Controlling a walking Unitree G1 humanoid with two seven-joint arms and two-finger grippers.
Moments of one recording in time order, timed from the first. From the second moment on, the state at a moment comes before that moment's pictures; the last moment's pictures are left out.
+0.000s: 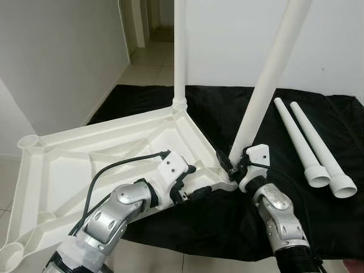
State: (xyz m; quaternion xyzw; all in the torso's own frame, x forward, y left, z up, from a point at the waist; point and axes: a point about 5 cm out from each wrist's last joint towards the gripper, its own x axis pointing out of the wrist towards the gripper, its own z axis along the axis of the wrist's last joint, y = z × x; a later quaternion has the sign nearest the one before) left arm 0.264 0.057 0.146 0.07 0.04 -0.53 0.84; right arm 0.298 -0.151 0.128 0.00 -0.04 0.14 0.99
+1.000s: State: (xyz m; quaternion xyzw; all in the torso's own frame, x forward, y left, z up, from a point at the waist) left arm 0.261 0.064 0.134 0.06 0.05 -0.52 0.85; right arm 0.282 -0.146 0.121 0.03 -0.03 0.00 1.00
